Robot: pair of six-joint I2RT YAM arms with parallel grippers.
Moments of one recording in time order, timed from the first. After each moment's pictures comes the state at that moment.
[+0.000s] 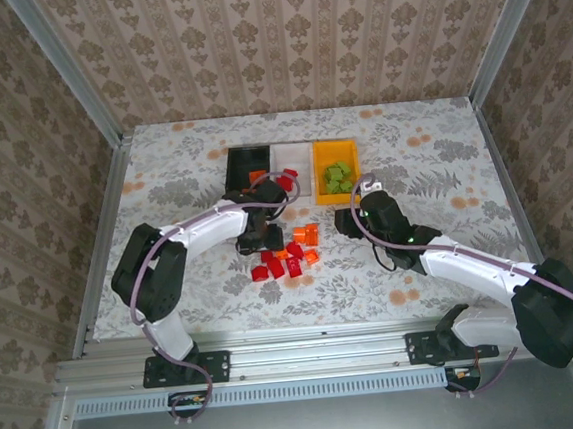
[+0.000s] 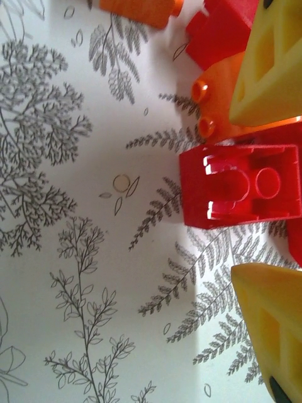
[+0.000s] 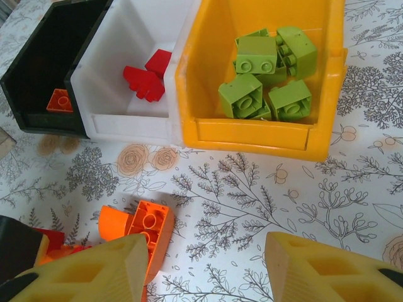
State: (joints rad) left arm -0.71 1.77 1.17 -0.81 -0.06 -0.64; right arm 0.58 1.21 0.61 0.00 0.19 0.49
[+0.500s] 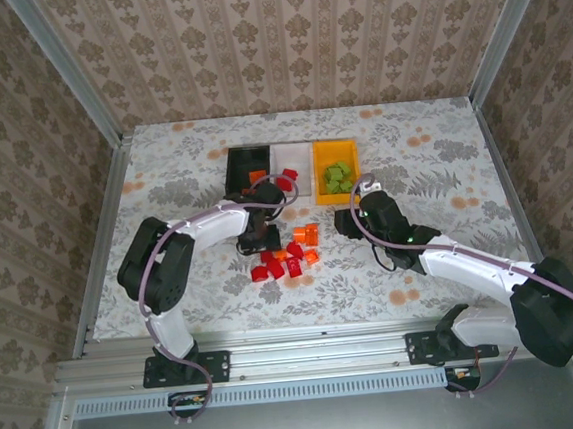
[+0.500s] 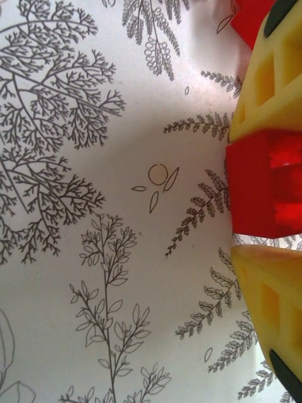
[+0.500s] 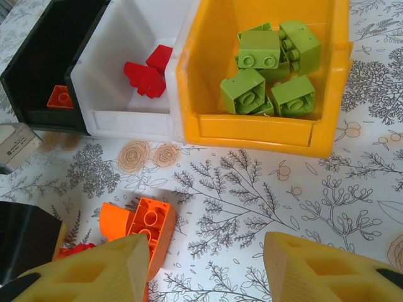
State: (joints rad) left arm -0.68 1.82 1.14 -0.72 -0.03 -0.63; right arm 0.58 1.21 0.61 0.00 0.18 0.49
